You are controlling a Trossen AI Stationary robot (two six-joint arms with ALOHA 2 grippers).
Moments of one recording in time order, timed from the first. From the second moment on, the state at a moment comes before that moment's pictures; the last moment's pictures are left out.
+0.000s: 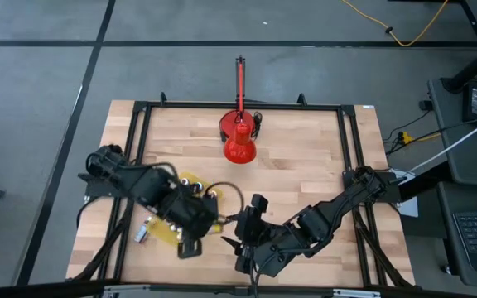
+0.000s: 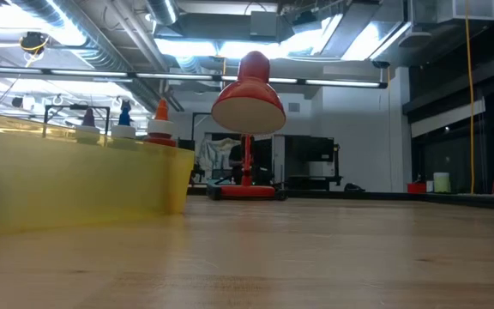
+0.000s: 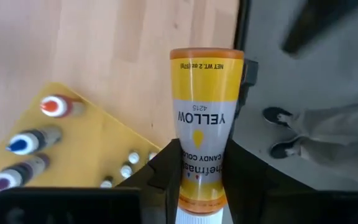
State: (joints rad) left arm -0.53 1.88 2.32 -1.57 -0.03 -0.72; right arm 0.61 2.09 2.33 -0.94 0.68 0.54
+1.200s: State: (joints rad) left arm -0.45 1.88 2.32 -1.57 0.16 -0.55; right arm 0.54 2.16 2.33 -0.79 0.54 0.51
